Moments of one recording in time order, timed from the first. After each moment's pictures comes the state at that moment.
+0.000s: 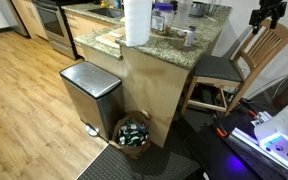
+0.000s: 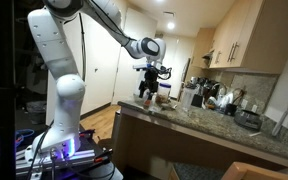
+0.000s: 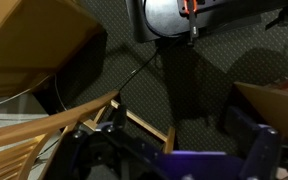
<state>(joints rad) -0.21 -0.41 -0.12 -2.38 -0.31 1.76 -0.01</state>
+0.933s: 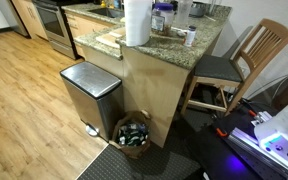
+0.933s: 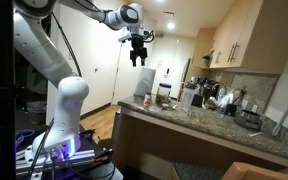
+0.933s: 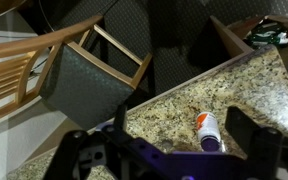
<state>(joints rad) -0.05 -0.71 0.06 -2.25 -0.20 1.68 0.11</state>
